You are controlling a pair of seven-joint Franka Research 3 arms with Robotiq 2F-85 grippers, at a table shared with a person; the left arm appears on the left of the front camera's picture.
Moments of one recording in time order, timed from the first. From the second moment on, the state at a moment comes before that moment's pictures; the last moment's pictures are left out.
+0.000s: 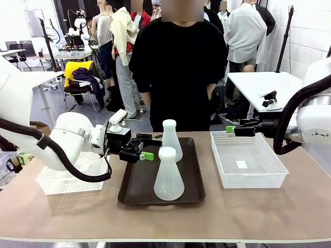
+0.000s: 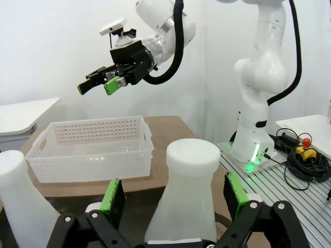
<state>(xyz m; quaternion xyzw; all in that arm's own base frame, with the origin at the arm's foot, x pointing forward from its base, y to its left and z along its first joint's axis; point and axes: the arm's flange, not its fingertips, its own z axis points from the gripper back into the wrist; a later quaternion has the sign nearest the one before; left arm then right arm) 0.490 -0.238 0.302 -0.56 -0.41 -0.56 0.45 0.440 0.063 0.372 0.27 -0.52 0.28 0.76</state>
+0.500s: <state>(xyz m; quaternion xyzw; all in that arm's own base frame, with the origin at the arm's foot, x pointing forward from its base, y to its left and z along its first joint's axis) 0.490 -0.238 0.302 -0.56 -0.41 -0.56 0.45 0.440 0.063 0.372 0.27 -0.52 0.28 0.76</state>
